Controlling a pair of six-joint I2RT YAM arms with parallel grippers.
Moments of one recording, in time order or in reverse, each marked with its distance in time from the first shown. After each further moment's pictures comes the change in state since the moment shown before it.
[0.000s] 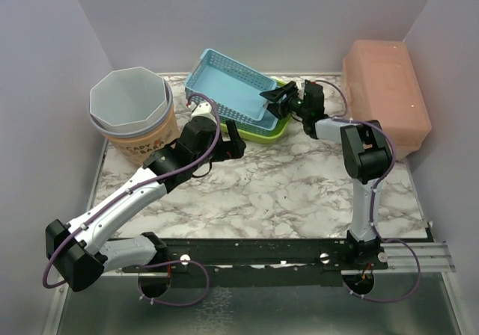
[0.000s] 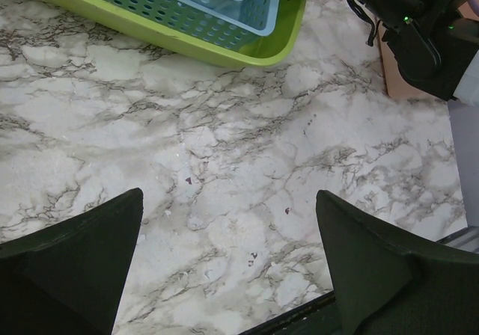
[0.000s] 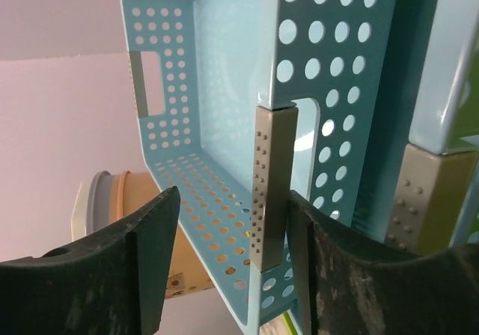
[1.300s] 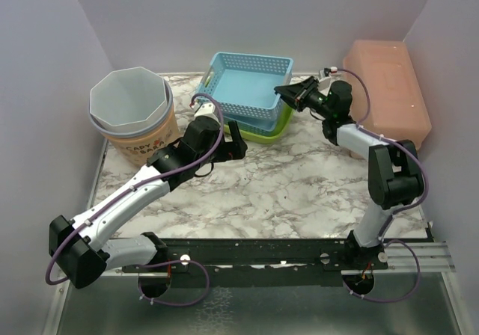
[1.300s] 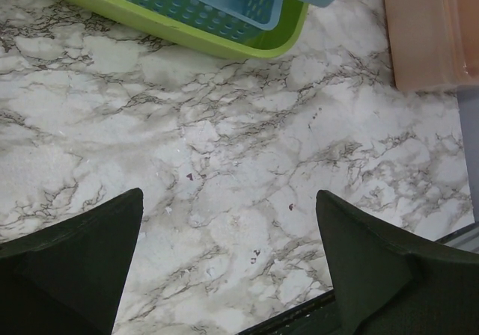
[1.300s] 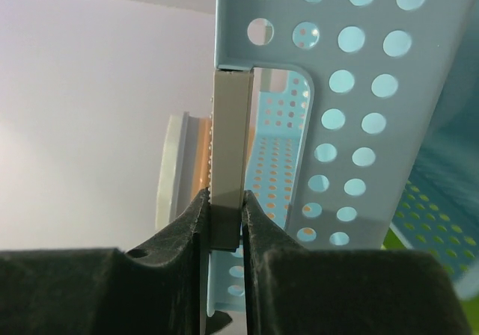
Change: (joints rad) left arm 0.000 0.024 0.001 0.000 0.013 0.006; right arm -0.060 -0.319 -0.170 0.089 -0.142 0.004
